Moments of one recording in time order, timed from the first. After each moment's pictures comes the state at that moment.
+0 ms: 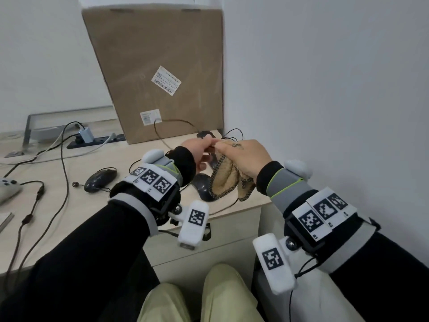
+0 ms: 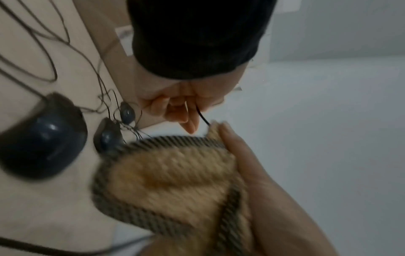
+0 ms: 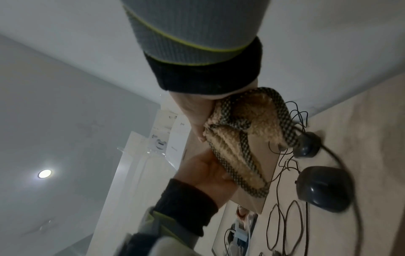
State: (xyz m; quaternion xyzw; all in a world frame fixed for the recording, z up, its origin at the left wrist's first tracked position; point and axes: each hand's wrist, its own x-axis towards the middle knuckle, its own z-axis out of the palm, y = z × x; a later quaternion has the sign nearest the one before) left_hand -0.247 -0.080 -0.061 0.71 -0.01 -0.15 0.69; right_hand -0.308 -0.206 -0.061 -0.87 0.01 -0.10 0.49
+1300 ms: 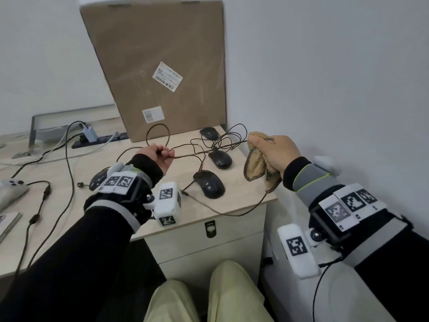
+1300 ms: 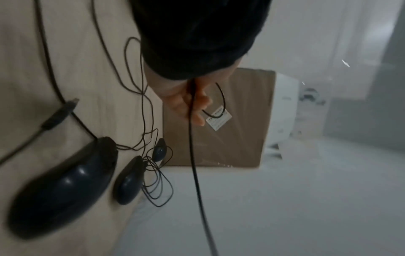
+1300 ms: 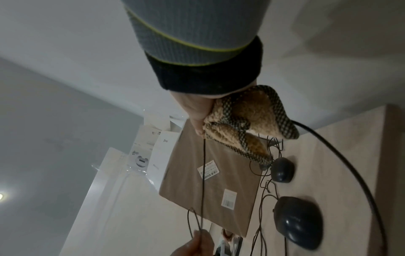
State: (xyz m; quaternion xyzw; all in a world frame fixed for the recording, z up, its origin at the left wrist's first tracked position) left_hand -0.204 0.001 -0.084 0.39 0.17 -0.03 0.90; right_hand -0.297 -0.257 -0.080 -0.82 0.09 -0.12 0.55
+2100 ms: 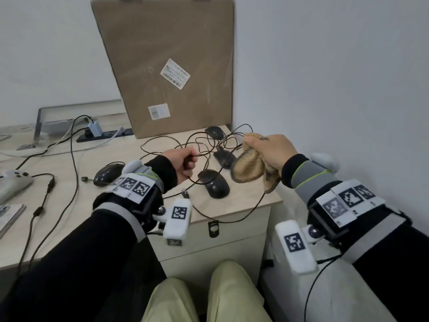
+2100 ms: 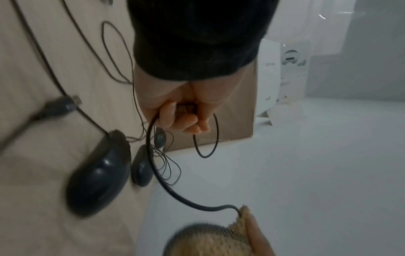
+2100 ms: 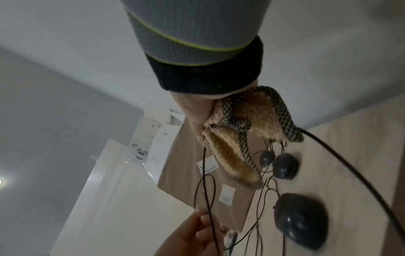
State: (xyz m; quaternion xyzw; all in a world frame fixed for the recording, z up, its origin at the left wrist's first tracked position) left_hand -0.237 -0.023 -0.088 0.63 0.04 -0.16 0.75; right_hand -0.288 -0.238 -0.070 -0.85 0.07 -0.12 0.50
